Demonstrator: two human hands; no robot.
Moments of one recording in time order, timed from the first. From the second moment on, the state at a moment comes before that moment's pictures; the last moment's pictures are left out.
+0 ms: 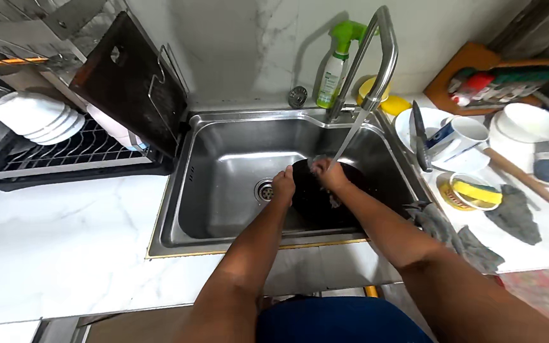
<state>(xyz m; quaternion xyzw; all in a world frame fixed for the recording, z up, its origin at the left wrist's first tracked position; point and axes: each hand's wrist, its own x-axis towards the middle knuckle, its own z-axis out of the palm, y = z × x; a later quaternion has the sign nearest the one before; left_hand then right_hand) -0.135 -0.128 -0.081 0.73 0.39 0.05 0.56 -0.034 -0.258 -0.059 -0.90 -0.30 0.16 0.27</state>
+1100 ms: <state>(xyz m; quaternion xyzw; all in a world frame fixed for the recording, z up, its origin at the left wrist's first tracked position) -0.148 -0.116 -0.056 0.60 0.33 0.30 0.66 -0.004 -0.305 -0.056 -0.66 0.16 0.13 0.72</state>
